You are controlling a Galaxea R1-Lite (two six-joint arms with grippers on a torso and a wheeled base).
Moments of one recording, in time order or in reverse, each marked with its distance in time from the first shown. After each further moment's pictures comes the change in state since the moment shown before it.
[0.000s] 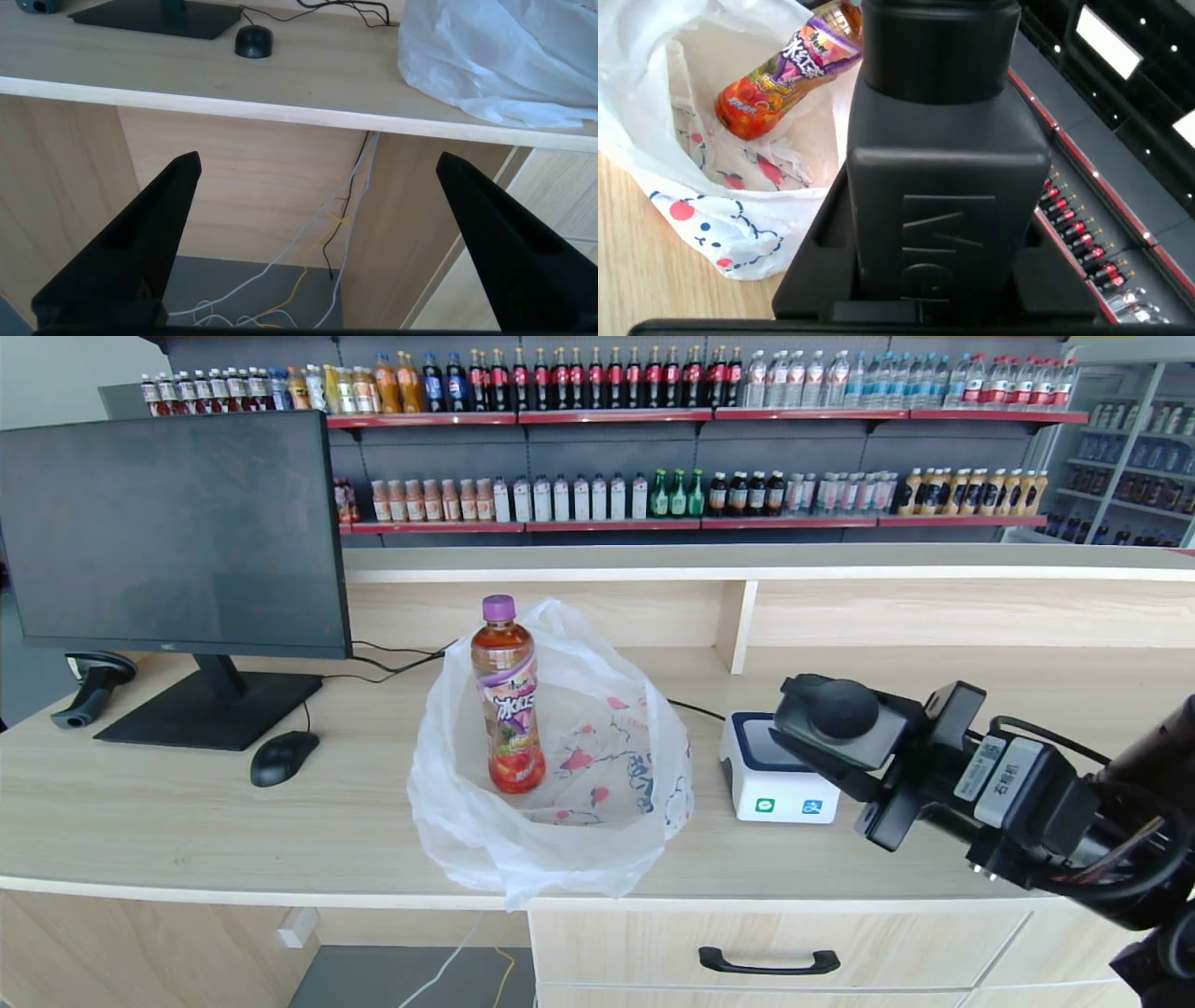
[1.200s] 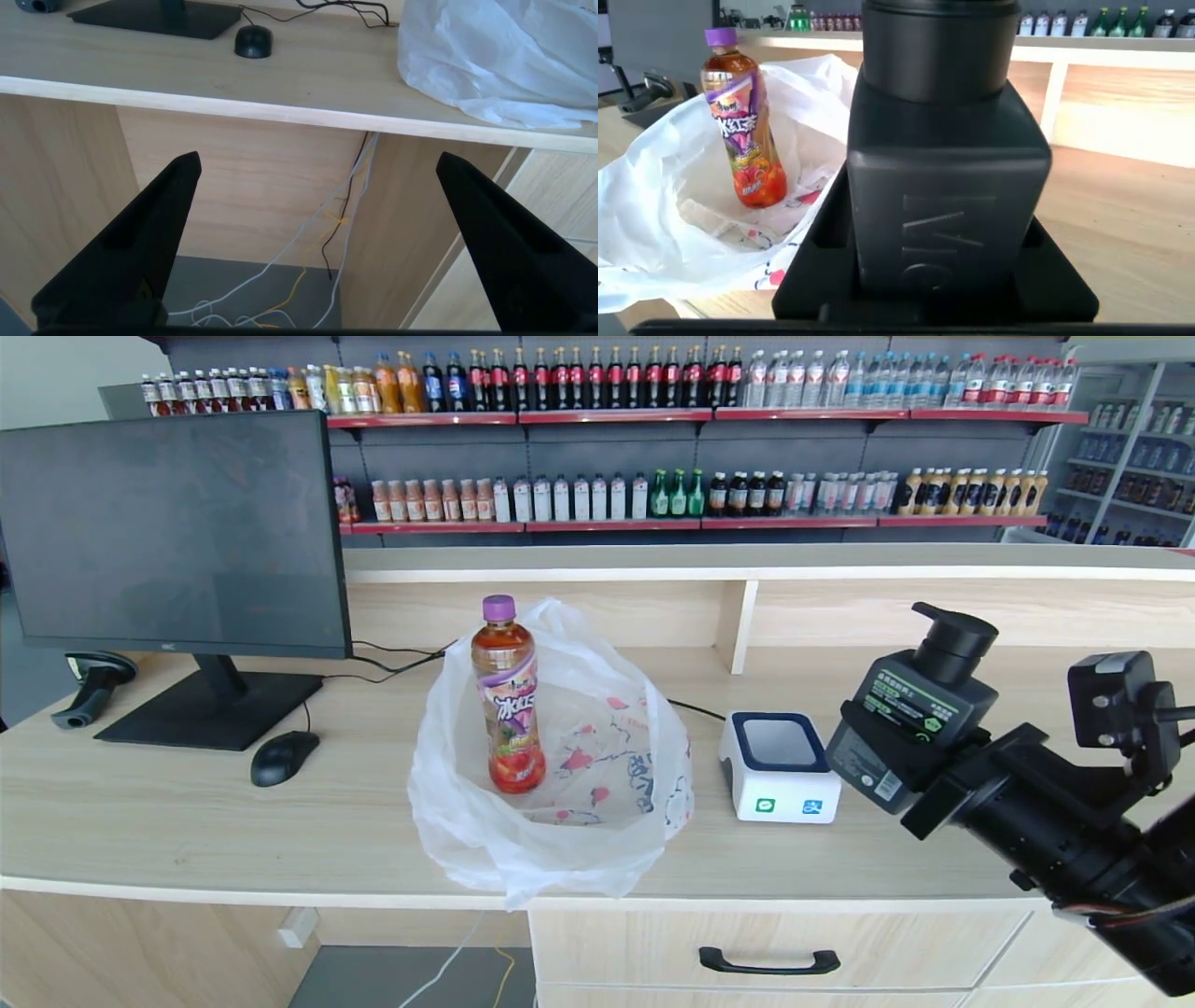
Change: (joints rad) left arm 0.000 0.000 0.000 0.000 0.000 -0.004; right arm 0.019 -0.077 0.125 0.001 -0.443 0.822
